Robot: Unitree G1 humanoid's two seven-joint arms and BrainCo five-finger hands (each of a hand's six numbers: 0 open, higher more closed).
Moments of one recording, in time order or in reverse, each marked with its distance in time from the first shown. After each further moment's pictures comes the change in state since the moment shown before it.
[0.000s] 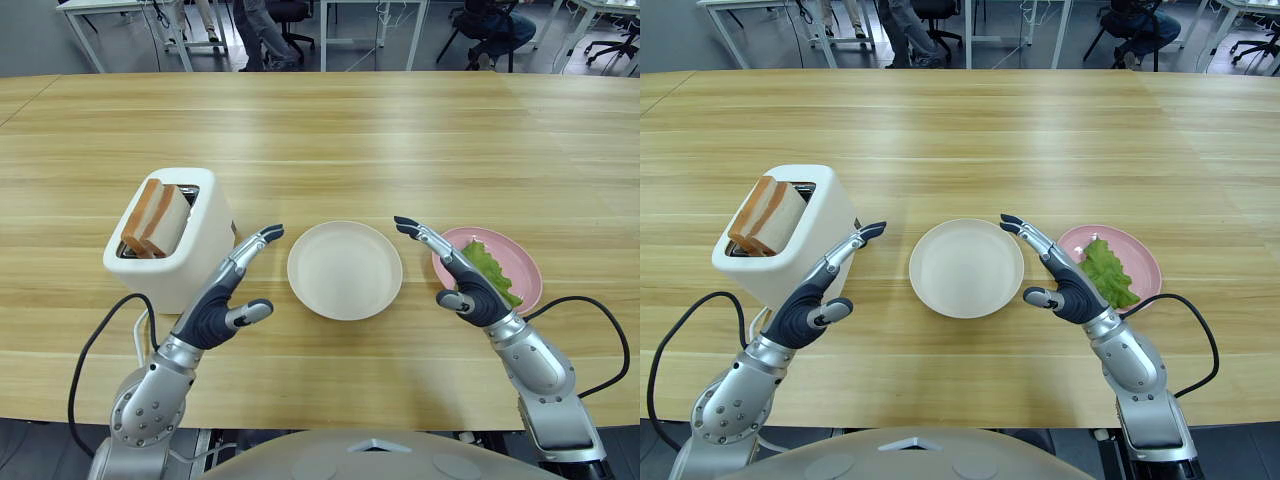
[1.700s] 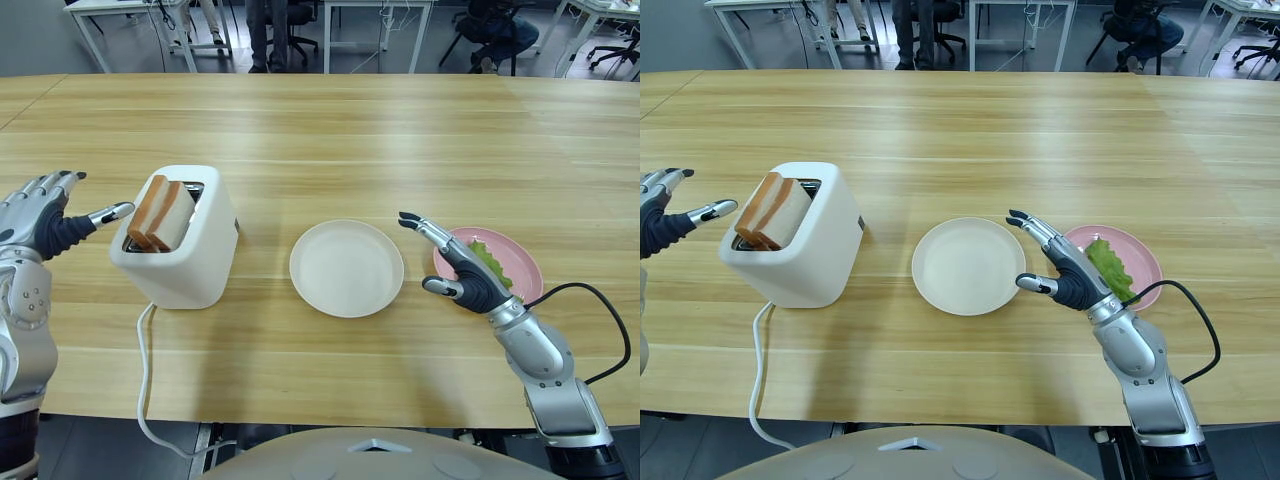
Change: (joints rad) left arm -0.364 0.468 0.376 0.403 0.499 0.466 -0.081; right arm -0.058 -0.044 -0.012 0.021 -0.134 0.088 -0.048
